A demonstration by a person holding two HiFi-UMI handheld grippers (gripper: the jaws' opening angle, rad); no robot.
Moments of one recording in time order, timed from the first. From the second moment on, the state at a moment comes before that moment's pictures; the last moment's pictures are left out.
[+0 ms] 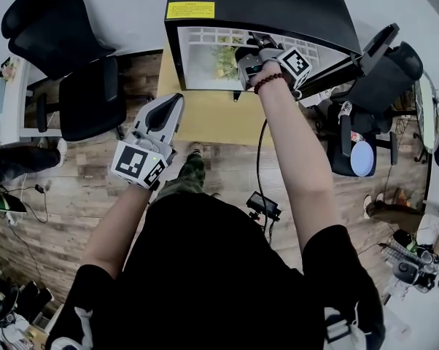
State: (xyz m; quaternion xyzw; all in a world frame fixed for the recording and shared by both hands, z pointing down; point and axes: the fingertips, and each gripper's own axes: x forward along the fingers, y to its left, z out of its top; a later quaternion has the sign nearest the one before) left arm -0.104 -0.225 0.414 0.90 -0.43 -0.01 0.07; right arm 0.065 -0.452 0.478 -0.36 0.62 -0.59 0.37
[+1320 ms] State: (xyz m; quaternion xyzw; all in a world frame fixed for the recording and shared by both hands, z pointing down) left arm -0.049 -0.140 0.378 0.92 -0.39 -0.06 0.04; right arm 0.135 -0.142 0.404 -0.52 0.85 -0.02 -0.05
